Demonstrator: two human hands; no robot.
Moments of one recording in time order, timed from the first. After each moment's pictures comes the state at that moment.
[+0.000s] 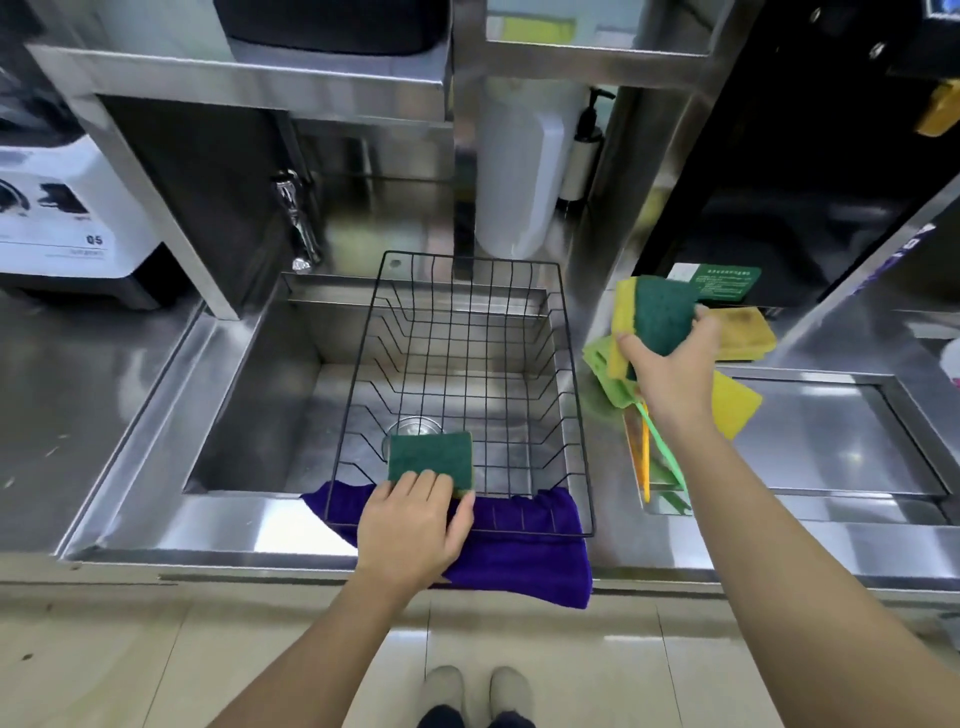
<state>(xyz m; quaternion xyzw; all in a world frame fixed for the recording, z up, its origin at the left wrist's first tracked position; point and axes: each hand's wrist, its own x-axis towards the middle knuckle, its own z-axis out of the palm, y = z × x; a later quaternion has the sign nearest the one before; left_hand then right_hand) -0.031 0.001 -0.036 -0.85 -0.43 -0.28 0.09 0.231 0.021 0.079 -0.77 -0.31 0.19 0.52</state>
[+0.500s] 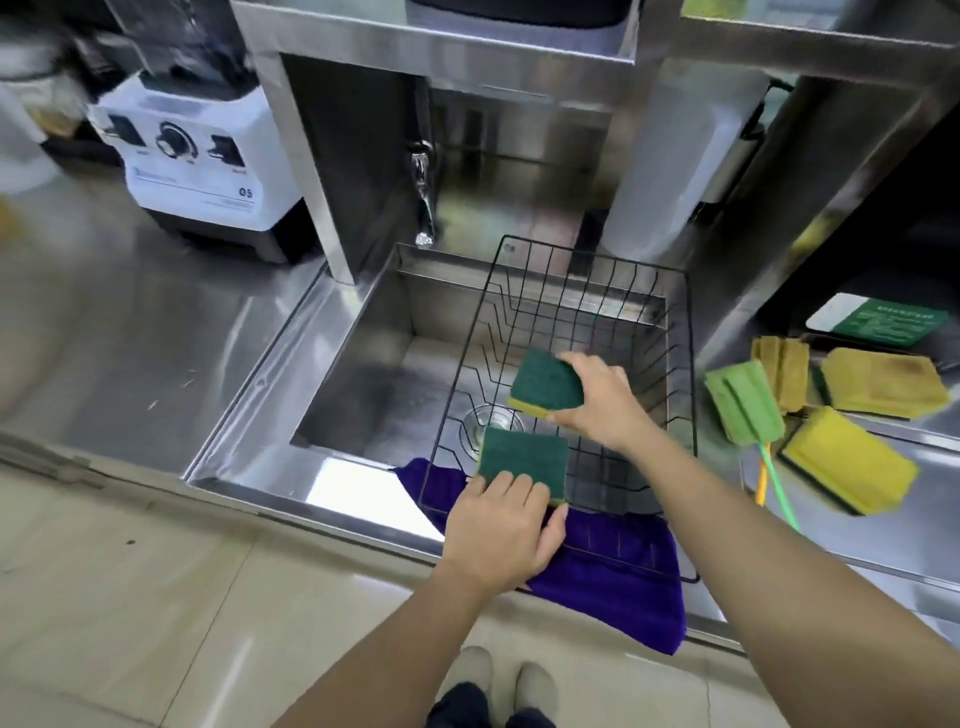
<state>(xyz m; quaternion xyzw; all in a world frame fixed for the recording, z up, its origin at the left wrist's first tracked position) -0.034 -0.001 -0.037 -0.85 -0.44 -0.27 0.10 0.125 0.091 0.025 -0.70 -0.65 0.29 0.11</state>
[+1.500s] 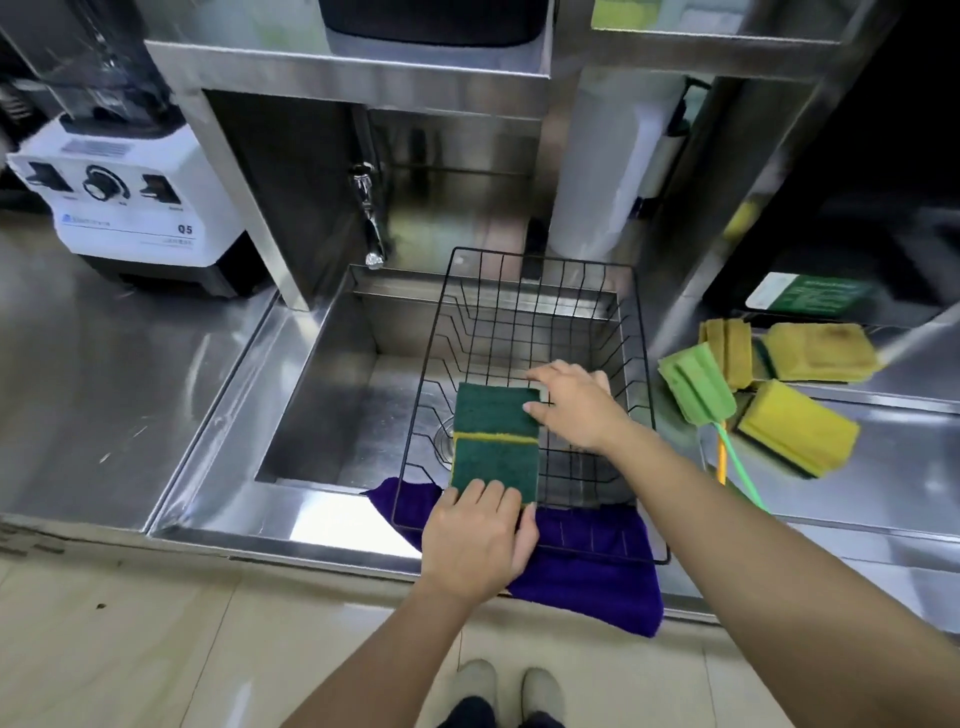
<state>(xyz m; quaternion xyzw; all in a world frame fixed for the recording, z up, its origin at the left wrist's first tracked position) -0.034 0.000 -0.033 -0.86 -0.44 -0.25 0.08 0.132 0.086 0.032 -0.69 -0.69 0.20 0.02</state>
